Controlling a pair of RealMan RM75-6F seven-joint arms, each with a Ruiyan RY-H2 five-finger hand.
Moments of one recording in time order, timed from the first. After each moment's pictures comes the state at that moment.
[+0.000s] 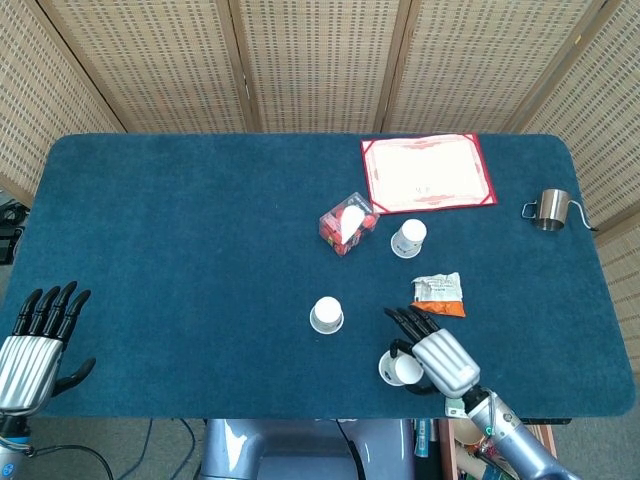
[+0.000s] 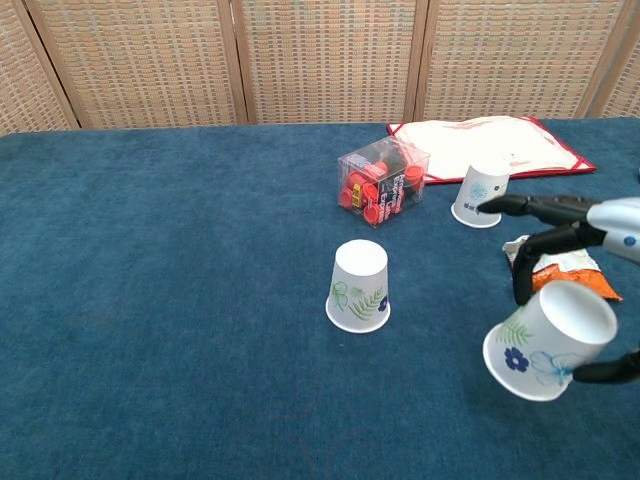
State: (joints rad) left arm -0.04 -1.08 0.01 -1.84 1.64 1.54 0.37; right arm 0.40 -1.29 -0.04 -1.72 -1.70 1.18 -0.08
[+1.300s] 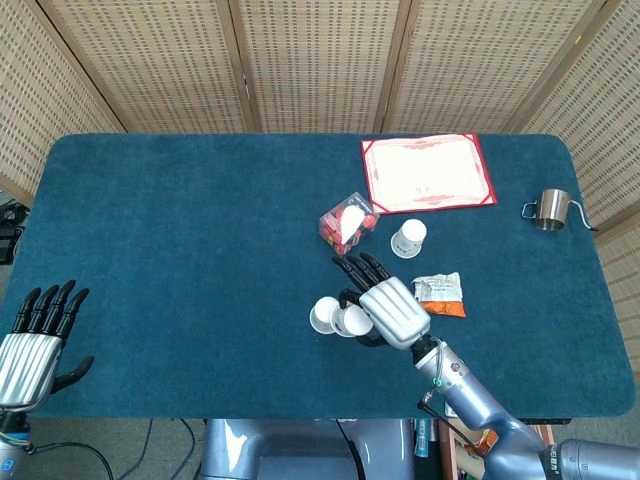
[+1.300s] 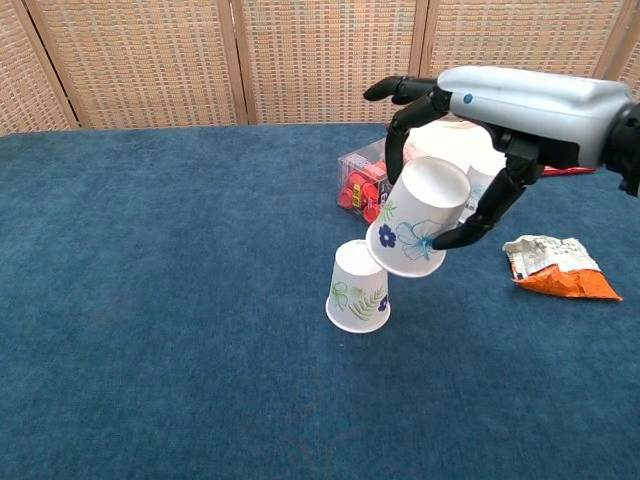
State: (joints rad) left arm -0.05 -1.09 0.00 -1.83 1.61 1.52 0.36; right arm 0.62 -1.36 0.20 -1.88 -1.38 1.03 -0.35
